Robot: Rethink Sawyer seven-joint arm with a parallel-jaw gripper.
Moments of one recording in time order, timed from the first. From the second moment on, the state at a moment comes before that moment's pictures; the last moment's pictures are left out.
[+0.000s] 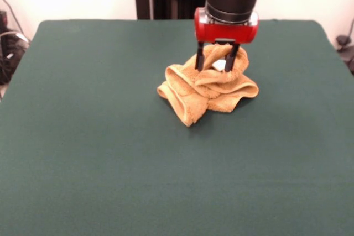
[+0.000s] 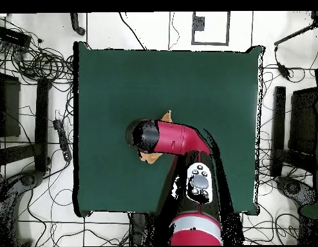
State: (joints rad) arm -0.03 -0.53 -0.13 1.59 0.03 0.54 1.57
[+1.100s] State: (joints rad) arm -0.03 -0.49 -0.13 1.59 0.03 0.45 1.57
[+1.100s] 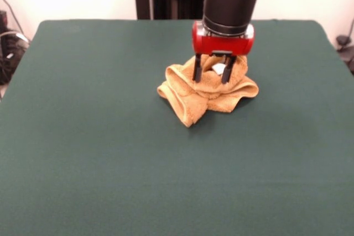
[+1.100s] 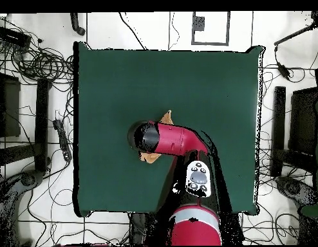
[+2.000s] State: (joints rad) arm -0.03 -0.48 -0.13 1.60 0.06 0.43 1.57
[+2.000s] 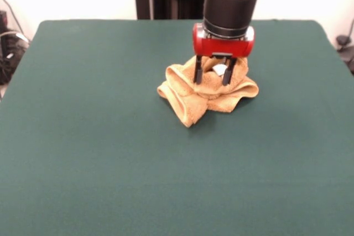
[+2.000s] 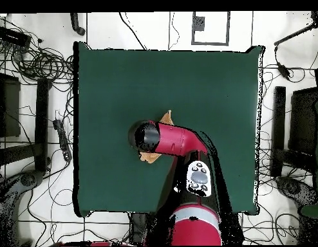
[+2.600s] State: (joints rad) arm -0.04 -0.46 -0.13 1.62 0.06 0.35 1.57
